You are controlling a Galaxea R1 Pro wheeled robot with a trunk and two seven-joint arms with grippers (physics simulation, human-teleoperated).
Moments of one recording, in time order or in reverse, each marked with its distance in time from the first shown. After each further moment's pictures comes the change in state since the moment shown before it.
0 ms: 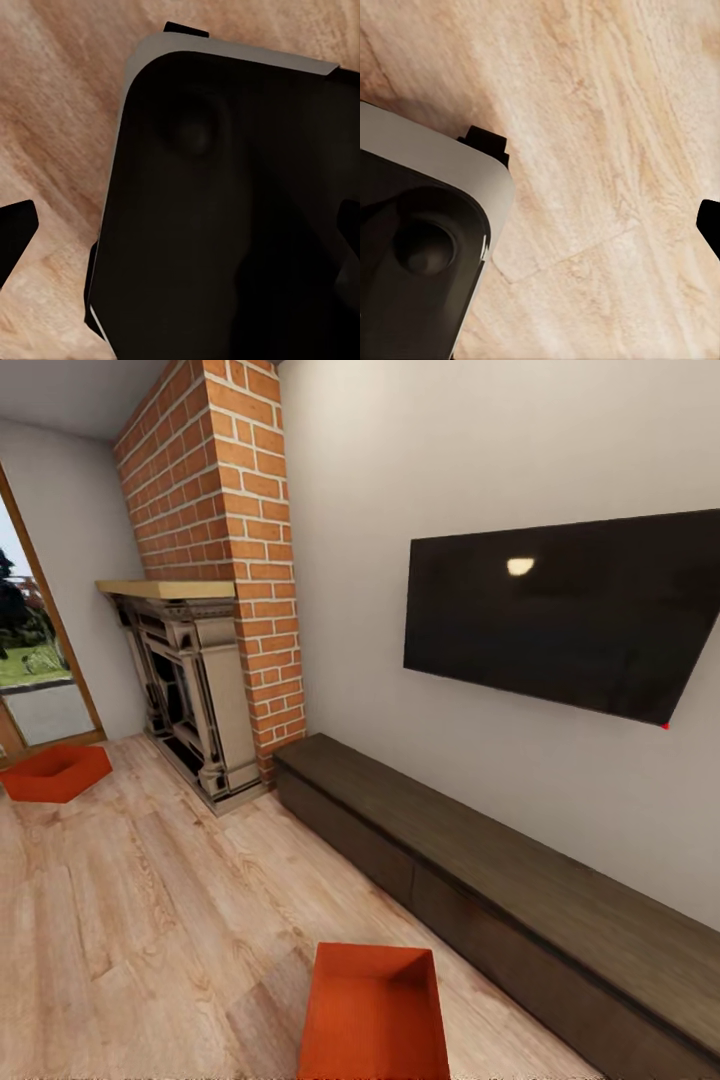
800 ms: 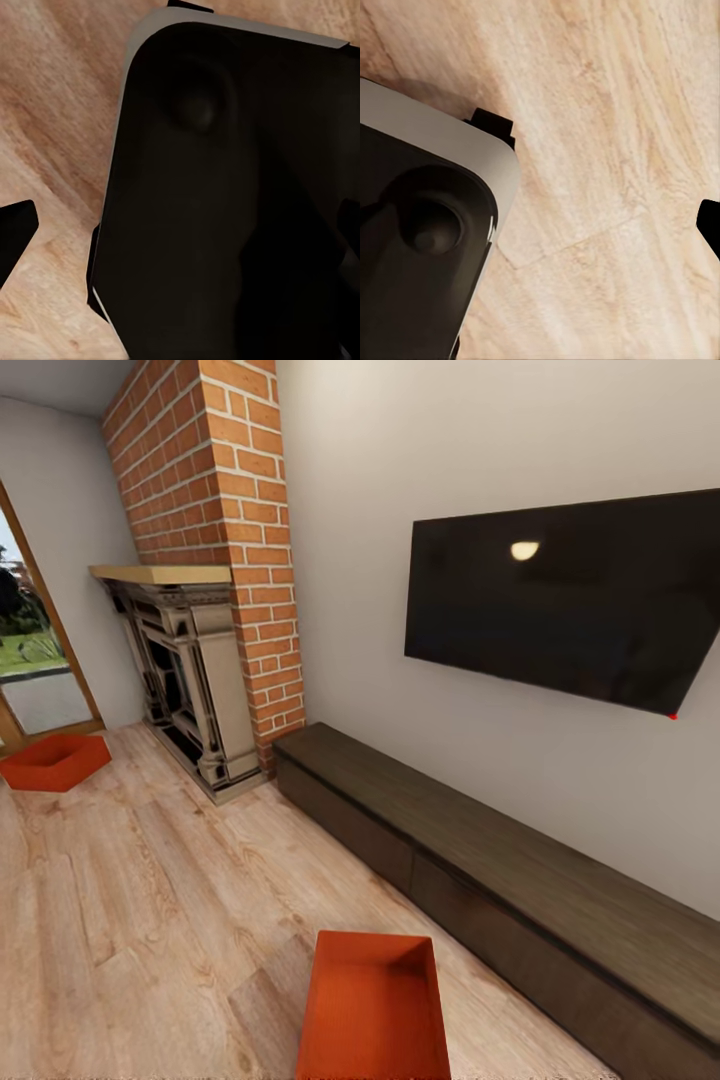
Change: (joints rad) left arm 0.000 -0.001 0.000 -0.004 0.000 0.000 0.000; right arm 0.000 -0.001 -0.002 0.000 0.000 -0.001 0.000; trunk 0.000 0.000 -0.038
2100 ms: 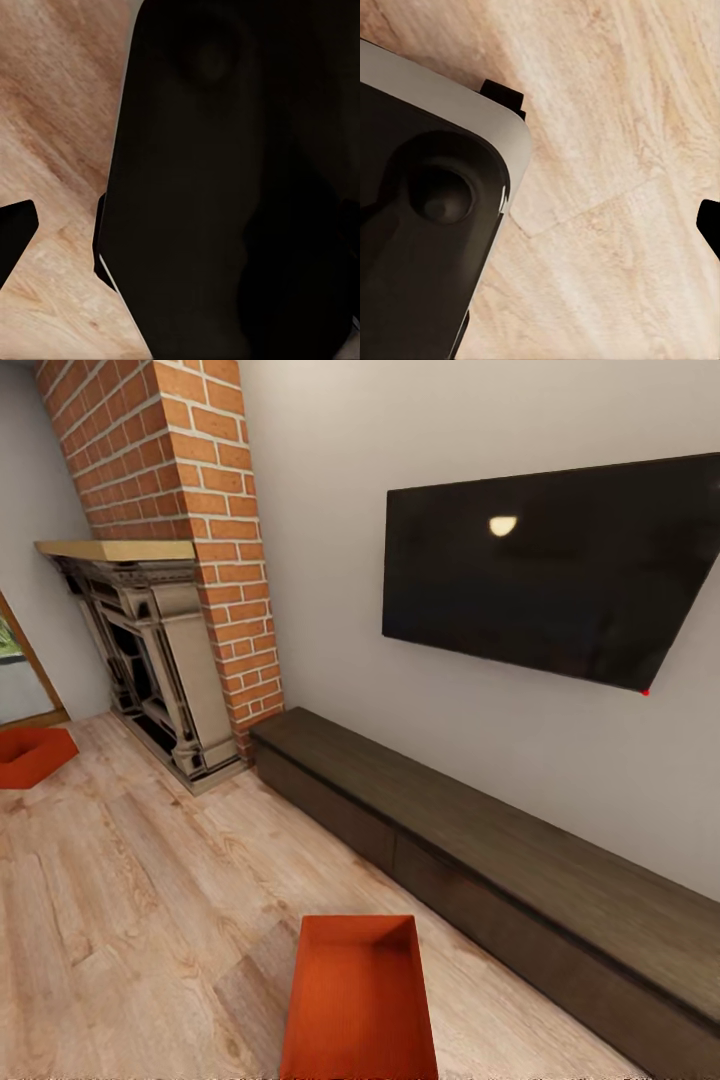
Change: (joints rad) left arm 0.000 0.000 0.000 0.001 0.000 0.000 0.000; right arm 0.000 -0.001 -0.001 0.000 0.000 -0.003 0.000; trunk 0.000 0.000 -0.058
